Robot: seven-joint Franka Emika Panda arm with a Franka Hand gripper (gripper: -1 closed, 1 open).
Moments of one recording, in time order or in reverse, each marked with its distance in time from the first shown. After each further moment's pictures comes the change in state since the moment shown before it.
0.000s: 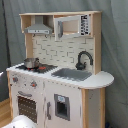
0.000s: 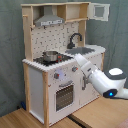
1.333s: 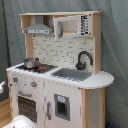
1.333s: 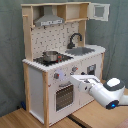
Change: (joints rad) arm 0.039 0.006 0.136 -0.088 -0.027 0.120 -0.377
